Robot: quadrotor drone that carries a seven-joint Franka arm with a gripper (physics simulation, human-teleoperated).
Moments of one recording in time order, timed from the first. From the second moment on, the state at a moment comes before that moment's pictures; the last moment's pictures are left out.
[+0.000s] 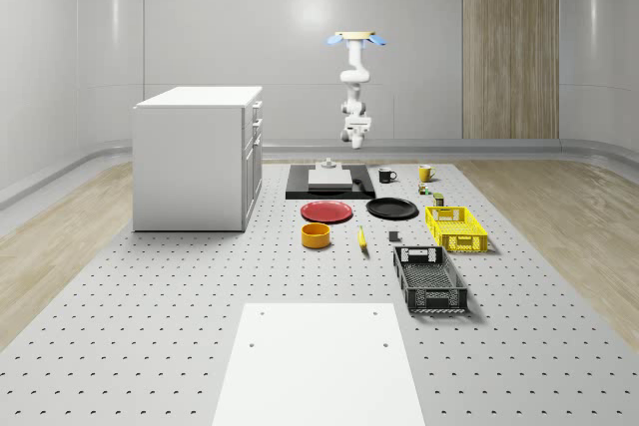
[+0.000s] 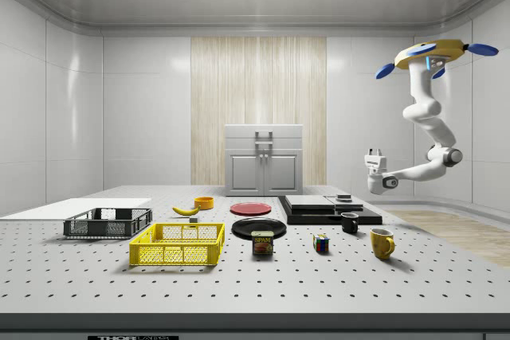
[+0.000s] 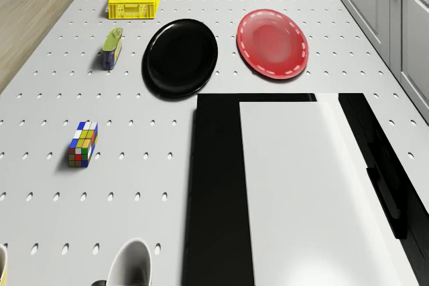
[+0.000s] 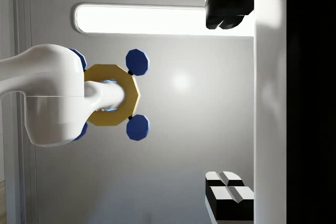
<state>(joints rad) -0.01 -0.72 0.02 -2.05 -0.02 1.38 0.78</state>
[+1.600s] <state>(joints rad) -0.67 -0.92 1.07 -2.82 -1.78 1.29 1.32</state>
